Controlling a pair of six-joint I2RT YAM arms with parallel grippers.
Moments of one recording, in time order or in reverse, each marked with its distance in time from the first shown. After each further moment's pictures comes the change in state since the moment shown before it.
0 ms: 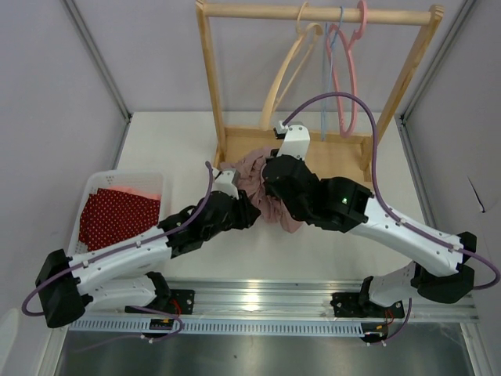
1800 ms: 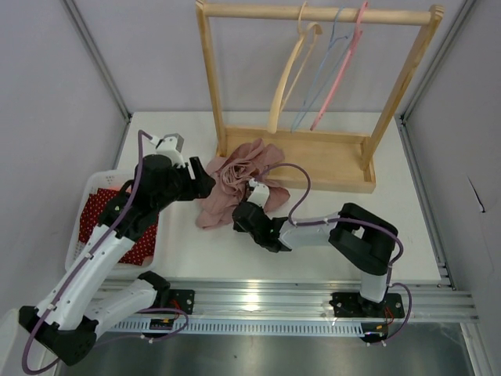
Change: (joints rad) left arm 0.482 -0.146 0.346 -0.504 0.174 0.241; right arm -0.089 0.470 -0.696 1.089 -0.310 0.326
